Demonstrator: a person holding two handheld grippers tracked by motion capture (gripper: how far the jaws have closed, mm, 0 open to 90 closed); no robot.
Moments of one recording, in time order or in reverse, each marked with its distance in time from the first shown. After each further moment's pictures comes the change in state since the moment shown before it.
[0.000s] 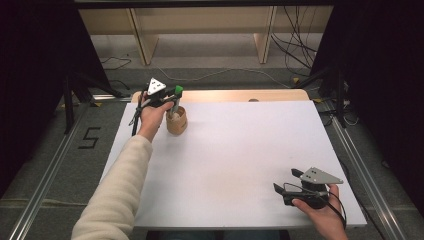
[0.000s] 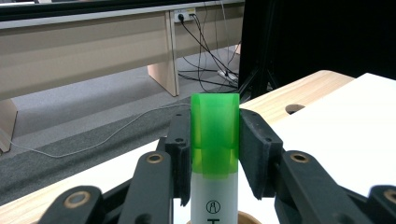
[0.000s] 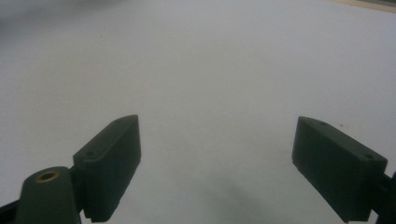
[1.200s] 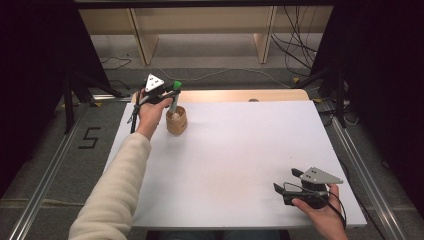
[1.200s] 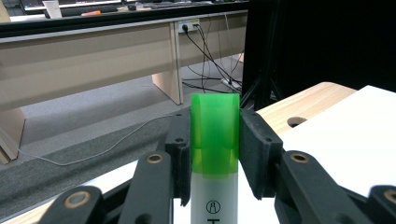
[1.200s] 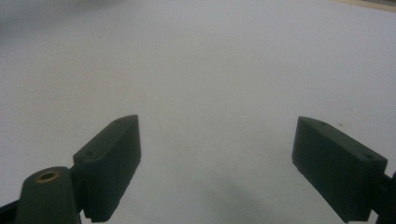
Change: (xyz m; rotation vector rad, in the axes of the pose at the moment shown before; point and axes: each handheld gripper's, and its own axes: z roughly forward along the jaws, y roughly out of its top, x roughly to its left) left arm 0.000 0.015 -0.007 -0.032 0.017 0.008; right arm -0.001 0.000 0.000 -0.001 -0.001 0.000
